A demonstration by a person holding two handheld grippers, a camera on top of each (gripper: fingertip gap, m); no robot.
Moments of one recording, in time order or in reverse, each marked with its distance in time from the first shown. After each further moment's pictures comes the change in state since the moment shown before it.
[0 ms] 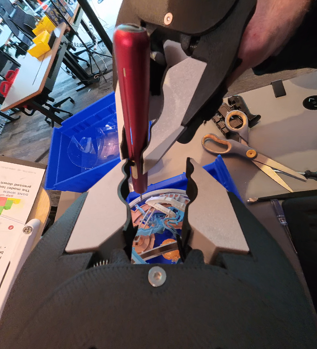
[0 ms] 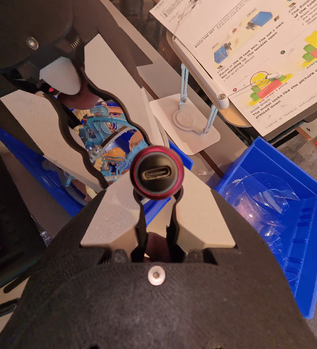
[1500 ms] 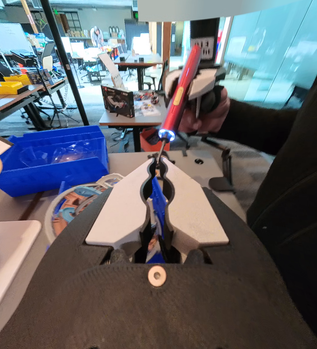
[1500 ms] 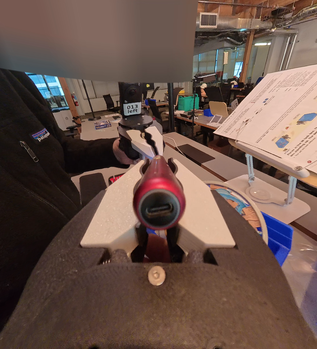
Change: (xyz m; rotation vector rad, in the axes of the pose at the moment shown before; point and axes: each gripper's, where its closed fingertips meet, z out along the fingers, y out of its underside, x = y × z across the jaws) left arm 0.041 0.014 -0.162 0.465 0.236 -0.345; right arm -0.114 -0.094 -0.086 0.565 -0.268 0.250
